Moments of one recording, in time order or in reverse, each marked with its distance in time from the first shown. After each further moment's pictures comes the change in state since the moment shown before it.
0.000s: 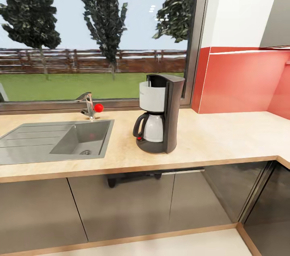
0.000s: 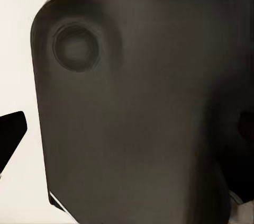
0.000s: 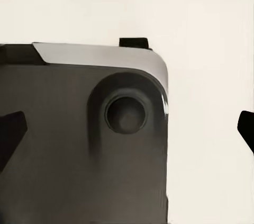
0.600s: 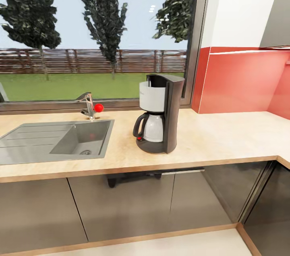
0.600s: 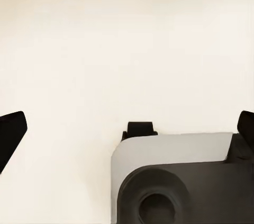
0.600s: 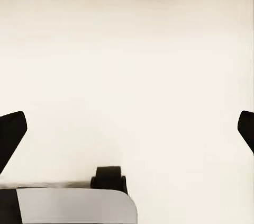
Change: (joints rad) left arm 0.000 0.094 0.004 -0.258 -0.001 -0.110 0.003; right arm -0.009 -0.047 0.000 -0.338 0.003 0.001 0.000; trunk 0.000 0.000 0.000
